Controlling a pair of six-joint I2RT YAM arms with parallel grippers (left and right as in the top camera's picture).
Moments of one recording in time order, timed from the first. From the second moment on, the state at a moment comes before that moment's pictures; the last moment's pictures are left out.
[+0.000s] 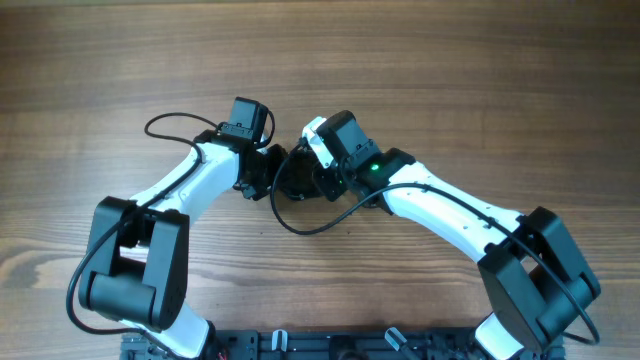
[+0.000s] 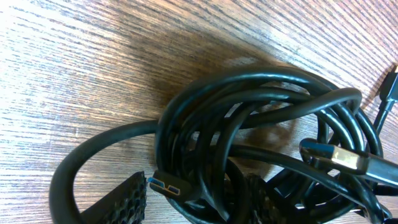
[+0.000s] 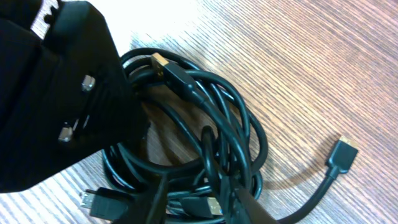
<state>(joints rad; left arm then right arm) -0.28 1.78 1.02 -0.58 0.31 -0.70 0.69 1.76 1.10 -0.34 -0.05 -0.03</state>
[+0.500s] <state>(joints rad) -0.28 1.78 1.02 -0.58 0.31 -0.70 0.69 1.81 1.10 -0.34 0.01 -0.06</state>
